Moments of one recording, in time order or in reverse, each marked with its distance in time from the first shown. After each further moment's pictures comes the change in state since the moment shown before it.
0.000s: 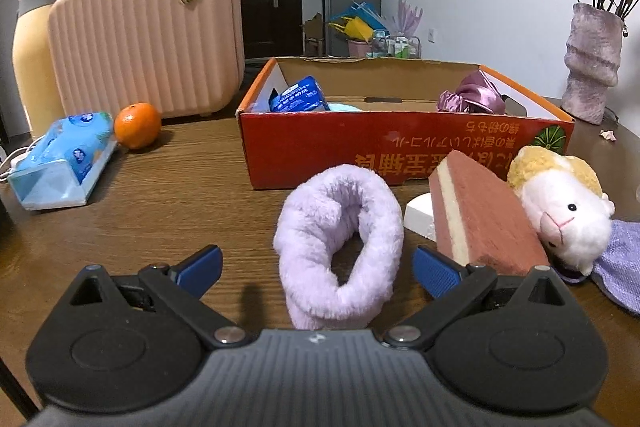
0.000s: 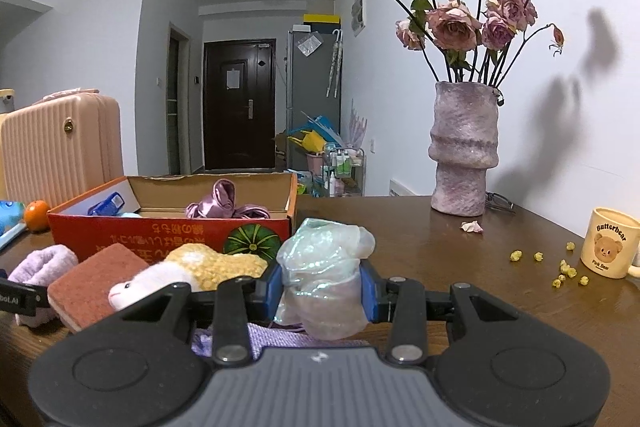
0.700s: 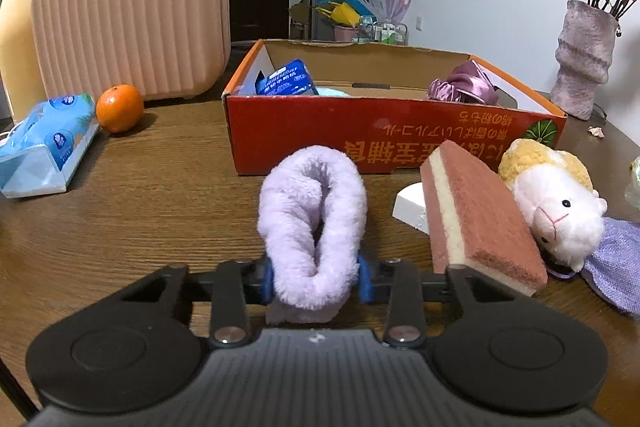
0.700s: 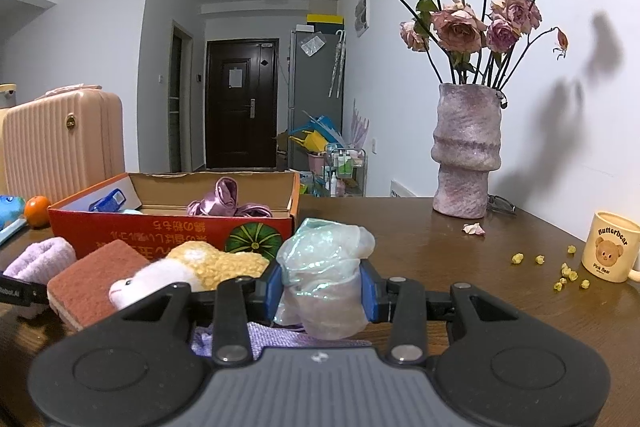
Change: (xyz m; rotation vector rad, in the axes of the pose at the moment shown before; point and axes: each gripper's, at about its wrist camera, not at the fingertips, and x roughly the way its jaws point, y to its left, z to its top) left arm 0.006 0.003 0.001 -0.018 0.043 -0.054; right arm 0.000 0.002 -0.001 -0.016 -0.003 0.001
